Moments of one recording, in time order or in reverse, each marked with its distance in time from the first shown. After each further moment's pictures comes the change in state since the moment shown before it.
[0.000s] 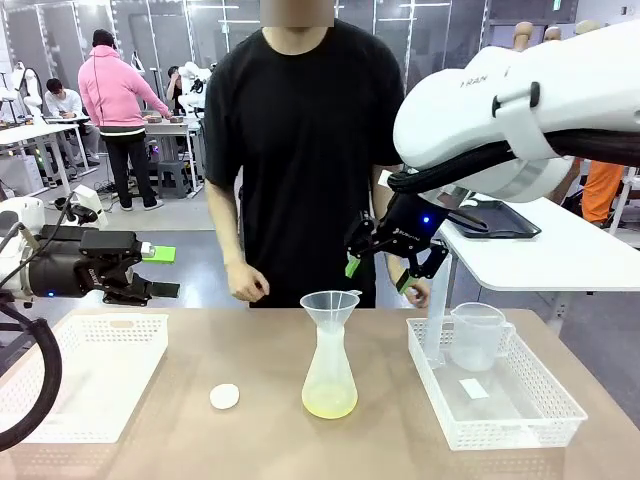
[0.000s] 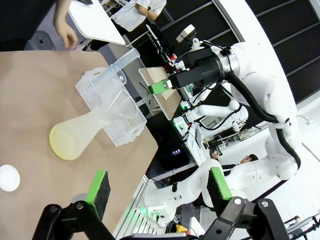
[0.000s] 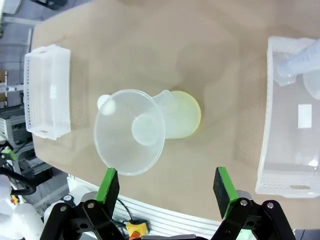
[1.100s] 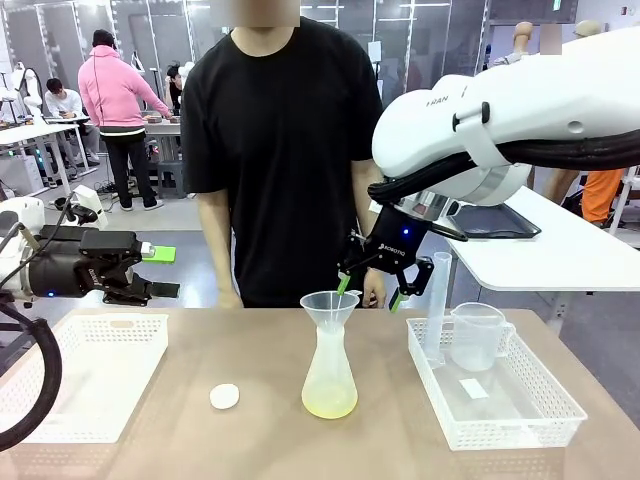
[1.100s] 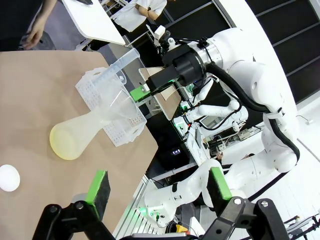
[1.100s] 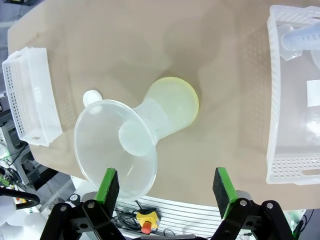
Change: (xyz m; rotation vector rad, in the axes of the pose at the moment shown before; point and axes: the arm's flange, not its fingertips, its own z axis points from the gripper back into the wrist) left arm 0.000 0.000 0.000 0.000 0.000 0.000; right arm 0.021 0.004 -0.044 -0.055 0.138 -0.119
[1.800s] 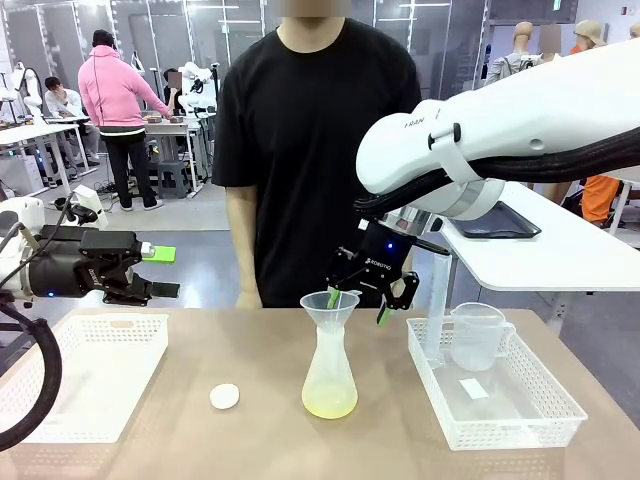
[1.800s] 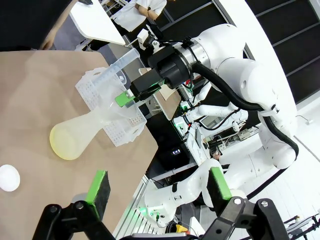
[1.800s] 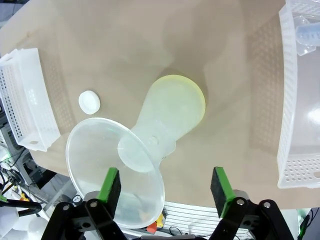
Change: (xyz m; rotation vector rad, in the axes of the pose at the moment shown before) left arm 0.000 0.000 0.000 0.000 0.000 0.000; right arm 0.010 0.007 -0.030 -0.009 0.053 -0.037
